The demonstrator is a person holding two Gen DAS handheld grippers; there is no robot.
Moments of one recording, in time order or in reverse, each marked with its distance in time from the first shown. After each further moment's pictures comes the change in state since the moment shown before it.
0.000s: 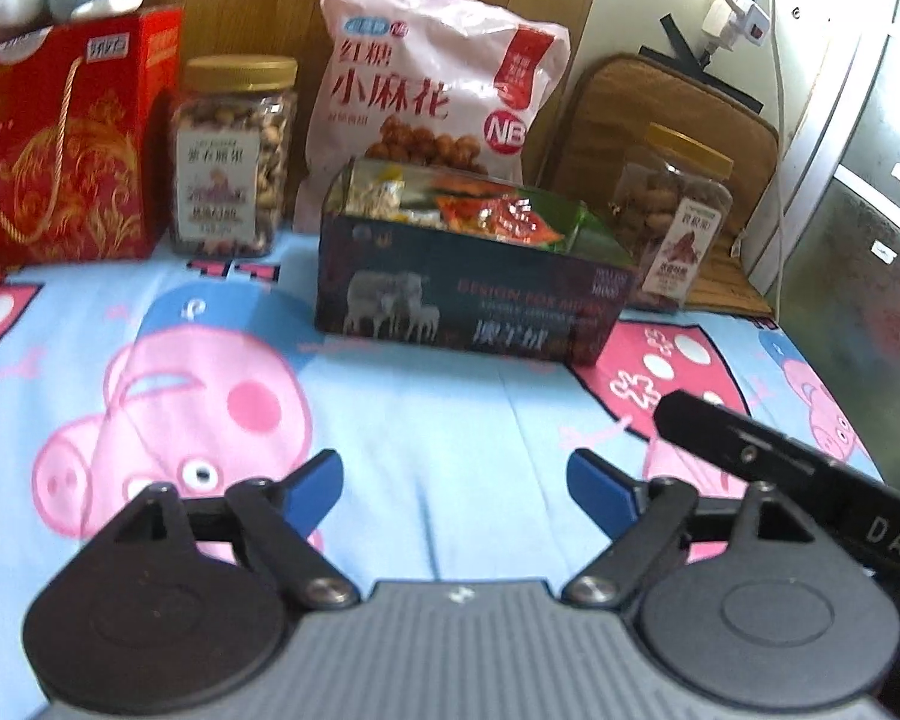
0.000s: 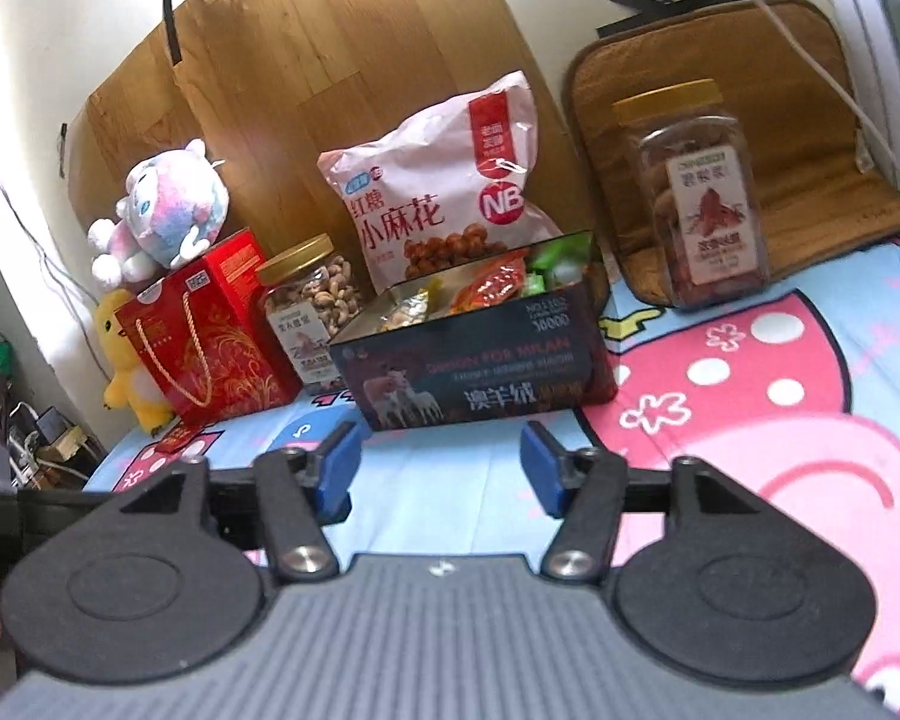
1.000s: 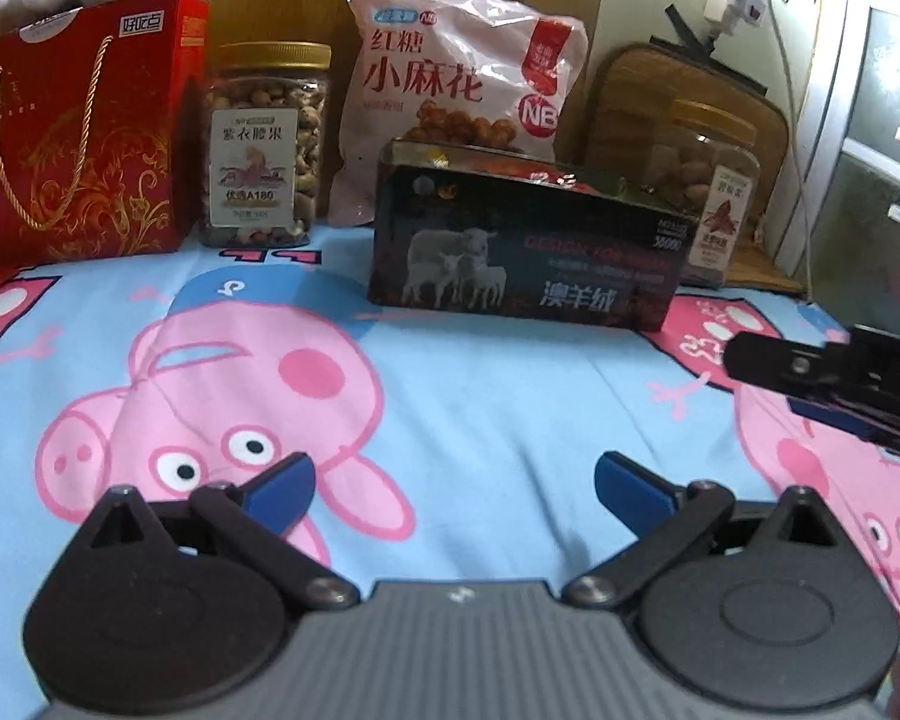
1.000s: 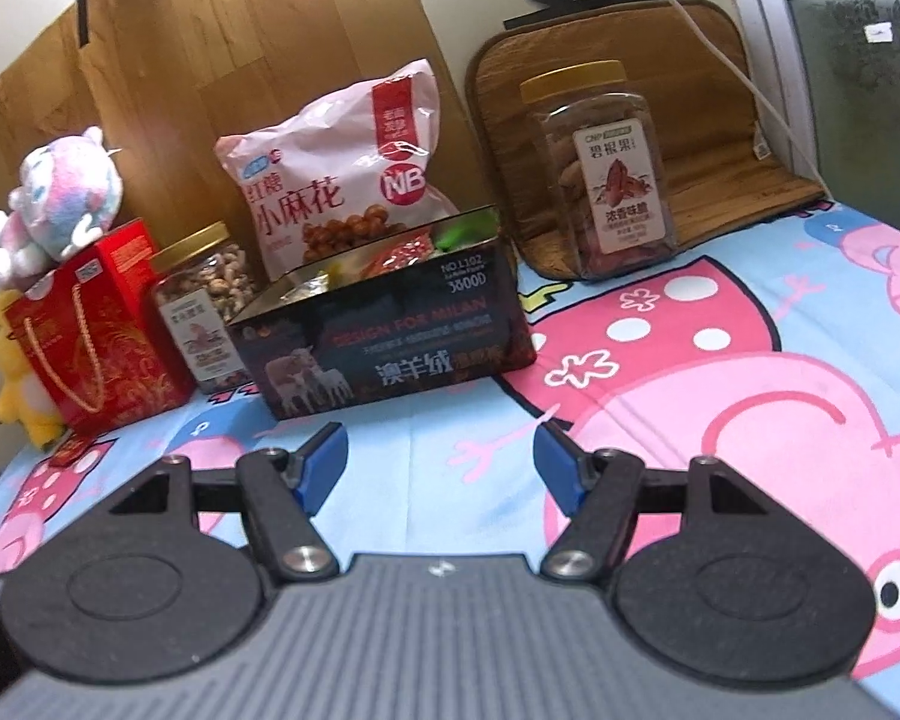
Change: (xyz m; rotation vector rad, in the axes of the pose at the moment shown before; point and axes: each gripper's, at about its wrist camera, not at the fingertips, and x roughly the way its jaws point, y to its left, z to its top) left arm 0.026 0.036 -0.040 0.079 -0.109 0.030; right arm 0.019 0.019 -0.027 0.033 -0.042 -0.274
